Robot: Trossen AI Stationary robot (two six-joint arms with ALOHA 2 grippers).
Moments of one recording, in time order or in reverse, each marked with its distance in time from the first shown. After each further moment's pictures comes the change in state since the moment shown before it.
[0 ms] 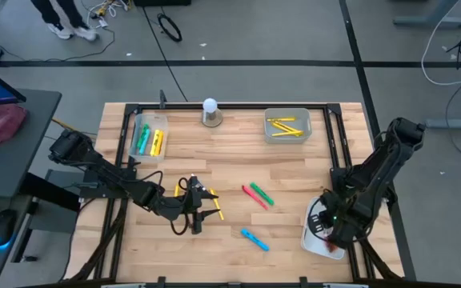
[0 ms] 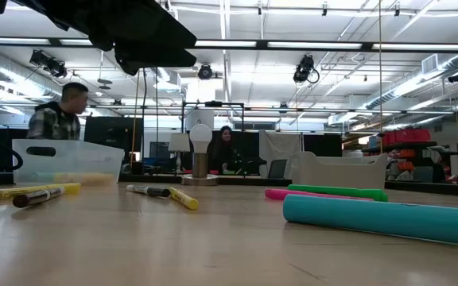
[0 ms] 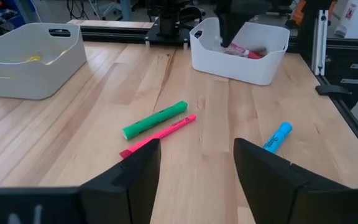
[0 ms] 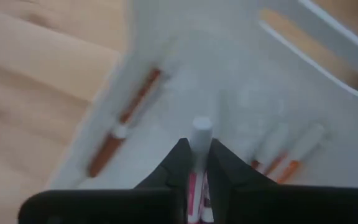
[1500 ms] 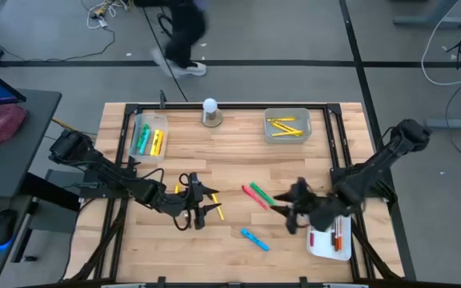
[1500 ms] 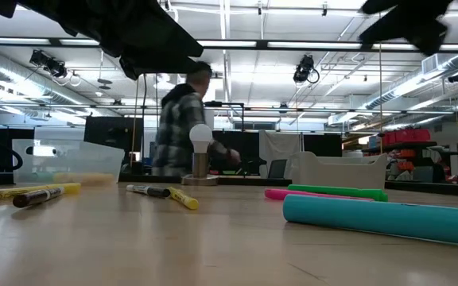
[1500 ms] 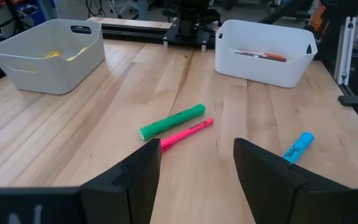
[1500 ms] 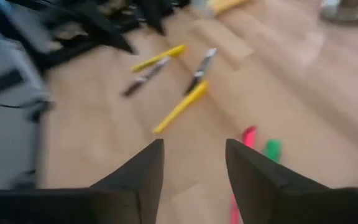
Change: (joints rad) left arm 0.035 0.000 0.000 -0.007 -0.026 -0.031; right arm -0.324 -0.028 0.099 0.630 0.560 -1.367
